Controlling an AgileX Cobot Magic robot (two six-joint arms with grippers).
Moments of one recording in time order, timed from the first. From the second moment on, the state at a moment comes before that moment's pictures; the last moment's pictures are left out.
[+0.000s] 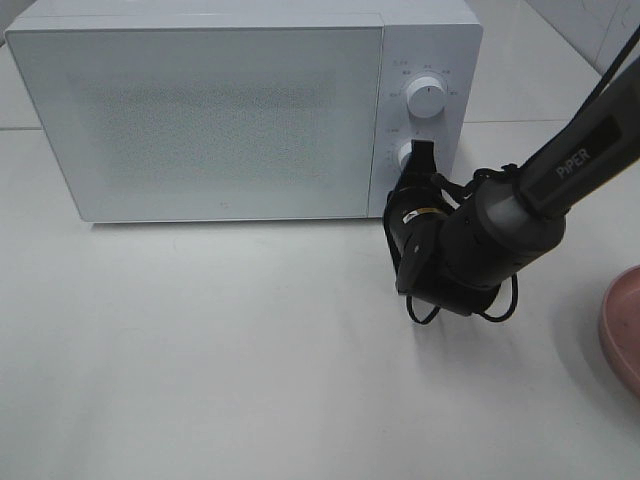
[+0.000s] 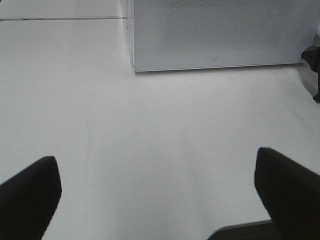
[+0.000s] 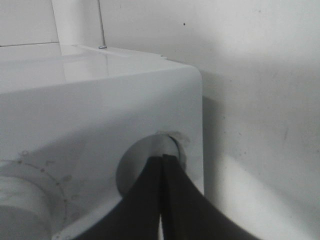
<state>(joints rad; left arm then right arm) -0.04 -0.01 -0.51 -0.16 1.08 0.07 0.61 2.19 -0.94 0.87 -0.94 1.26</state>
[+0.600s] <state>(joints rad) -0.04 -0.01 -0.51 -0.16 1.08 0.07 0.60 2.21 -0.98 0.90 -0.97 1.24</state>
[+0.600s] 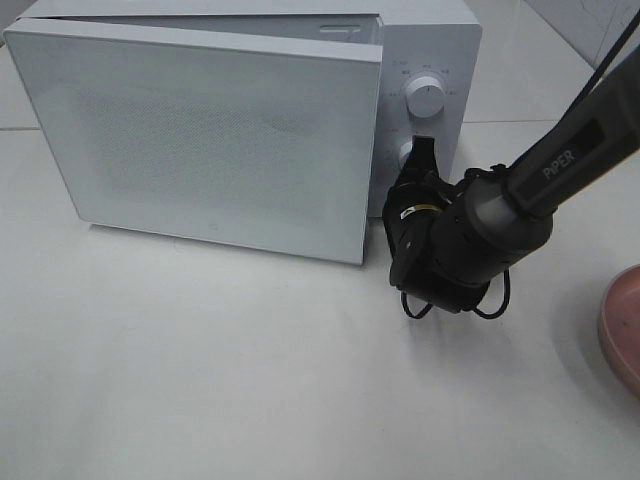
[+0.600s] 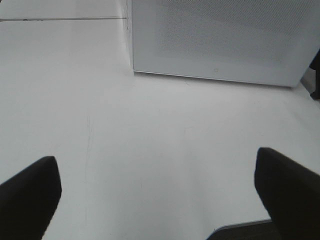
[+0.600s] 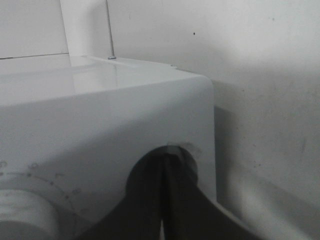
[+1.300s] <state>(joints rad) -0.04 -0.01 -0.51 -0.16 1.08 0.07 0.58 2.18 -0.95 0.85 -0.92 1.20</state>
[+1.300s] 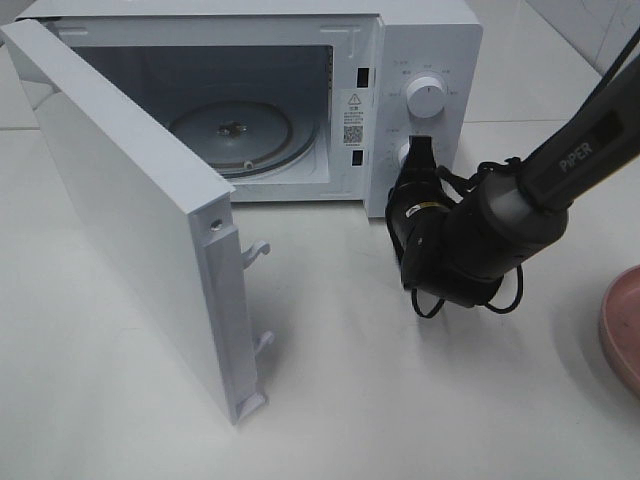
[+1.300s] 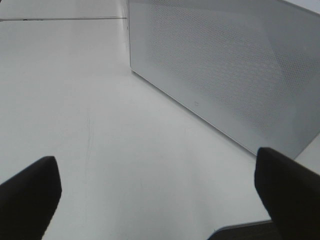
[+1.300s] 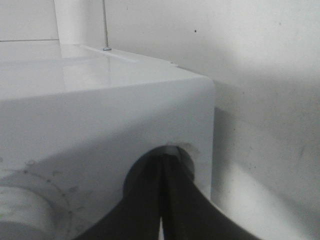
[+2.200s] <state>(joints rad) -0.04 -0.01 -0.51 -0.16 1.08 0.07 0.57 1.87 -0.75 0.75 -0.52 0.75</state>
